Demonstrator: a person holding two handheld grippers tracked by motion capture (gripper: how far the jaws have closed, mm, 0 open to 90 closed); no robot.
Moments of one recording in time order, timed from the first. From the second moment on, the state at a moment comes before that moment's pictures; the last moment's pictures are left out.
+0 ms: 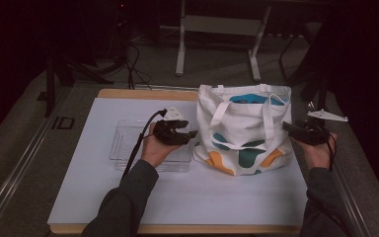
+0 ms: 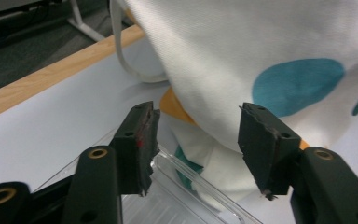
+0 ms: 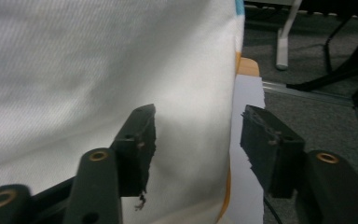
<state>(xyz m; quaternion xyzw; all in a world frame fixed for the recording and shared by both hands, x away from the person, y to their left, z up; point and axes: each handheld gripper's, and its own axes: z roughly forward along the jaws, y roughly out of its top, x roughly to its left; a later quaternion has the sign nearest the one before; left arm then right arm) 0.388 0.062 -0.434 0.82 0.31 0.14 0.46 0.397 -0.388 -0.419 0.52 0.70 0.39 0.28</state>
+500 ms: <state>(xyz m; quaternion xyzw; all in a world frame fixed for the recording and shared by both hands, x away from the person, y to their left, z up) 0.414 0.047 -0.442 0.81 0.32 0.11 0.47 0.421 -0.391 -0.421 0.50 0.74 0.38 0.23</state>
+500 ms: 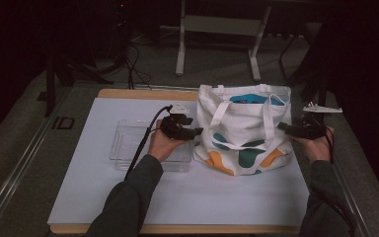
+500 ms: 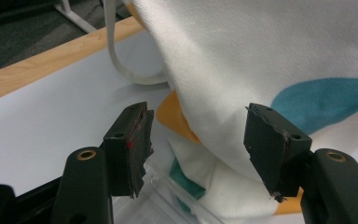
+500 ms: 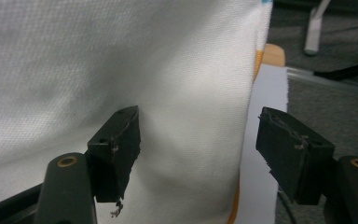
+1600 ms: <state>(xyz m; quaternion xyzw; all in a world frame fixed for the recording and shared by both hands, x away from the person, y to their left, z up) 0.417 0.017 -0.434 0.83 0.31 0.13 0.45 0.421 -0.388 -0.425 0.48 0.76 0.37 0.22</state>
